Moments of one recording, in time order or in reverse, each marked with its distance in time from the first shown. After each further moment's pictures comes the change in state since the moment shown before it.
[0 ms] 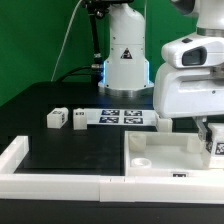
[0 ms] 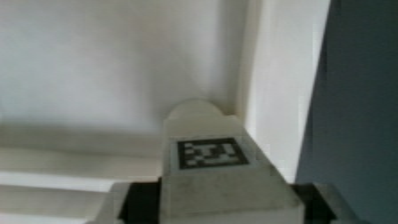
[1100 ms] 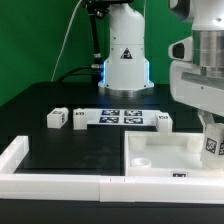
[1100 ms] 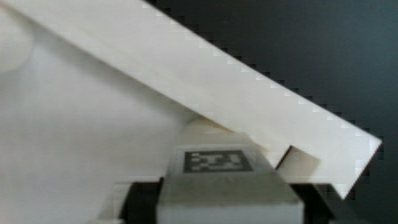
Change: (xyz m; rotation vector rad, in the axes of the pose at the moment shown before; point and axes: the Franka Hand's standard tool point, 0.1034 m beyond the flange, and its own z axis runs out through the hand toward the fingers) arm -0.003 -0.007 0.003 0.067 0.029 1.329
